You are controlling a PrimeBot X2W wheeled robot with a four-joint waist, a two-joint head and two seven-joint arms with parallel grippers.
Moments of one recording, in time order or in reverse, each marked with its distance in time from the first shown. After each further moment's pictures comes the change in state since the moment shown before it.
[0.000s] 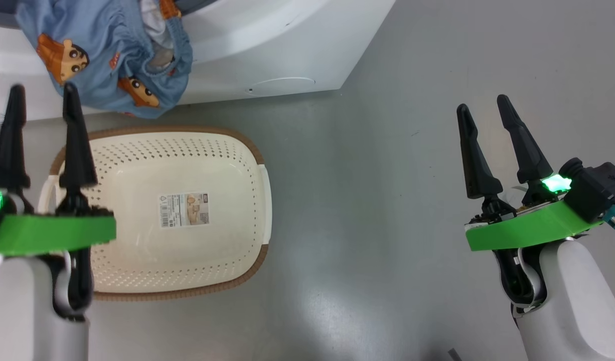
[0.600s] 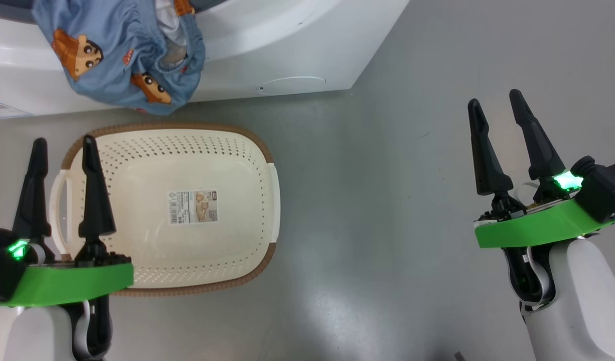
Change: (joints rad) left arm 0.189 -0.075 0.045 -0.126 0.030 -0.017 0.000; right arm 0.002 -0.010 -0.020 -0.023 -0.018 0.000 0.000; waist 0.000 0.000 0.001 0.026
